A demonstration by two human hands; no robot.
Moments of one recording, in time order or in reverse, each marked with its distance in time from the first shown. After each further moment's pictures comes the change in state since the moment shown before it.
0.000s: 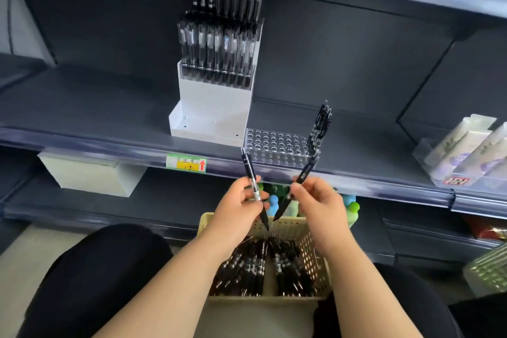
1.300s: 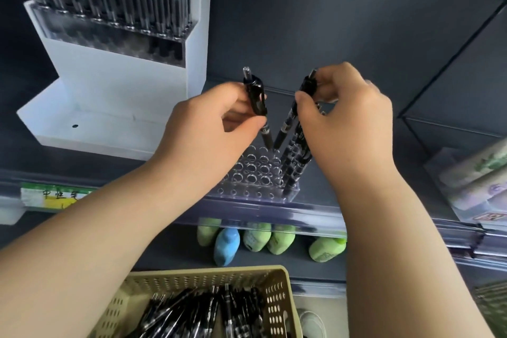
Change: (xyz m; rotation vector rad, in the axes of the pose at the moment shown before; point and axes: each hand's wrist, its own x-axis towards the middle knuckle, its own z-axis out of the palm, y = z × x) left_hand 0.168 0.080 0.043 0.361 0.152 0.526; right_hand 0.186 -0.062 -0.025 -0.763 0.280 -0.591
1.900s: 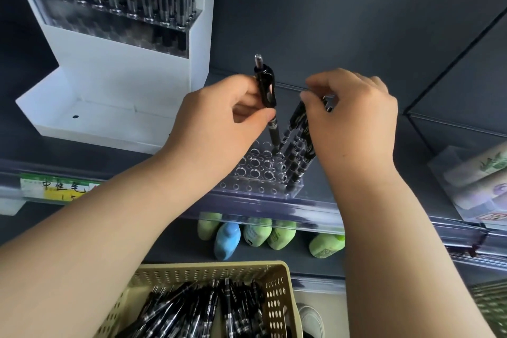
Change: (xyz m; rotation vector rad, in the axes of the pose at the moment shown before) left_hand 0.004 -0.003 0.004 0.053 0.003 0.025; right_hand 0.000 0.014 0.015 -0.072 0.091 -0.041
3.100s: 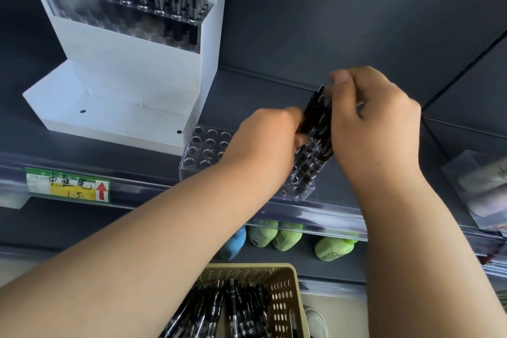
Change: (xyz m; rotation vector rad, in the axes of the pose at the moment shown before) left_hand 0.011 -0.011 0.045 0.387 -0.238 0.014; right_hand -0.001 -0.002 0.000 0.100 -0.043 0.086
